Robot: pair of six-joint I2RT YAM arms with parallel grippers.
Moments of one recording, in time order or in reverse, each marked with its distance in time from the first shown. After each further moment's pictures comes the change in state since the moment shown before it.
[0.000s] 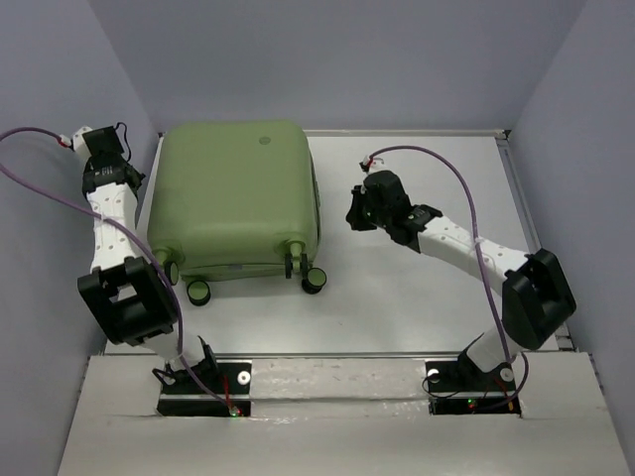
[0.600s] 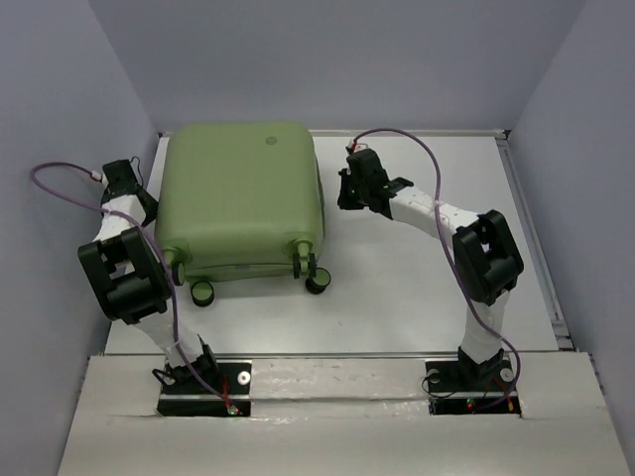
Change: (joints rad) left arm 0.032 0.196 -0.186 0.163 0.183 0.014; right arm -0.084 0.383 0.344 -0.061 -0.060 -0.029
